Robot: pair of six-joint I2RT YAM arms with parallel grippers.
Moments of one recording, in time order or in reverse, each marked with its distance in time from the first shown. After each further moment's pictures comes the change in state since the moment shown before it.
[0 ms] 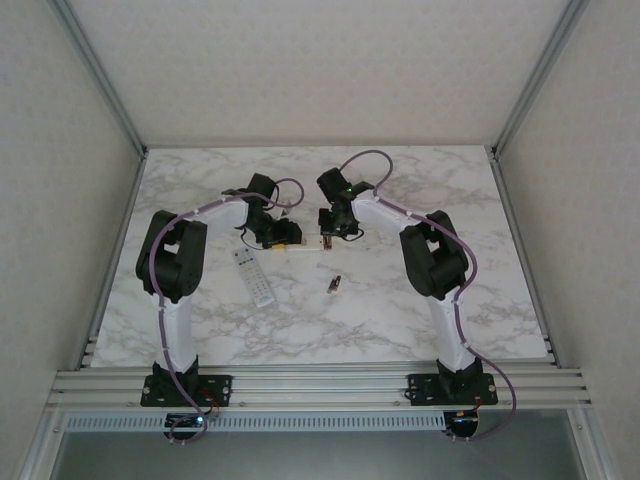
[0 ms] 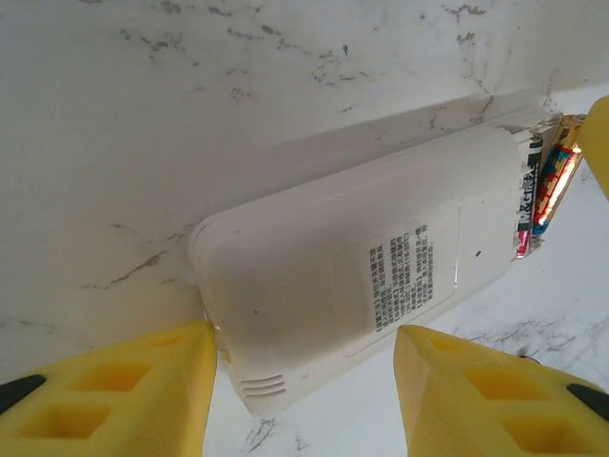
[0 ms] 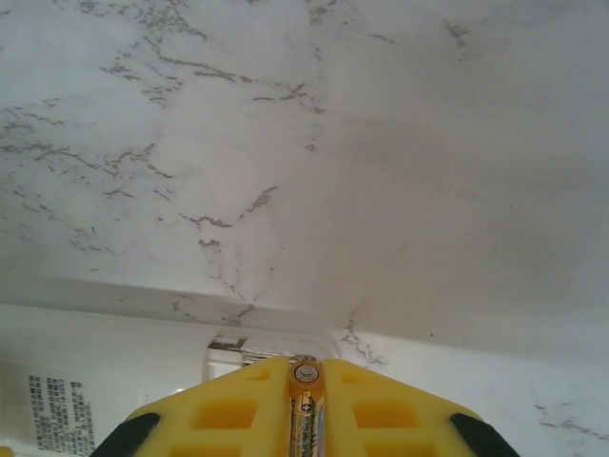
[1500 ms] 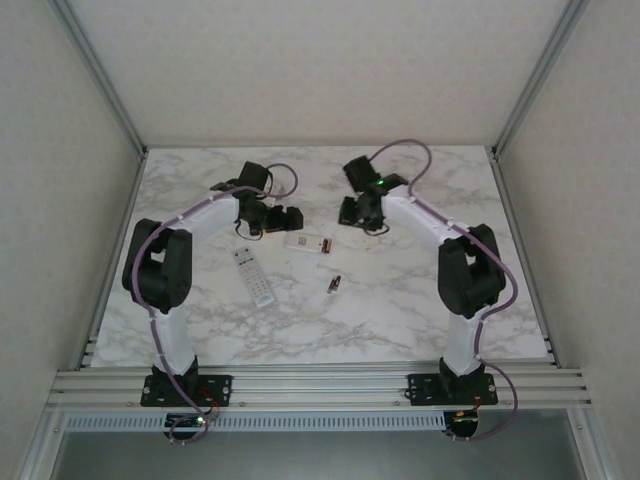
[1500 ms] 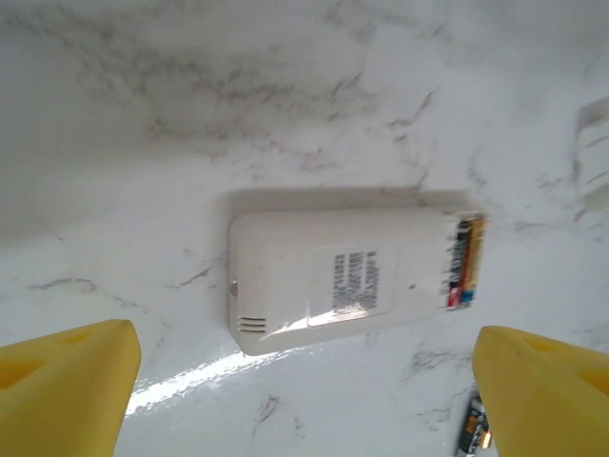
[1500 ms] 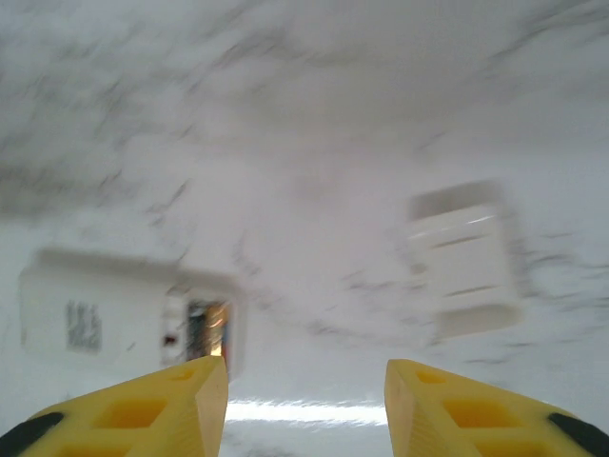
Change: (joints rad) left arm 0.011 -0.138 0.005 0.030 -0.114 -0.012; right arm -0.120 -0.266 -0.118 -0.106 0.062 0.078
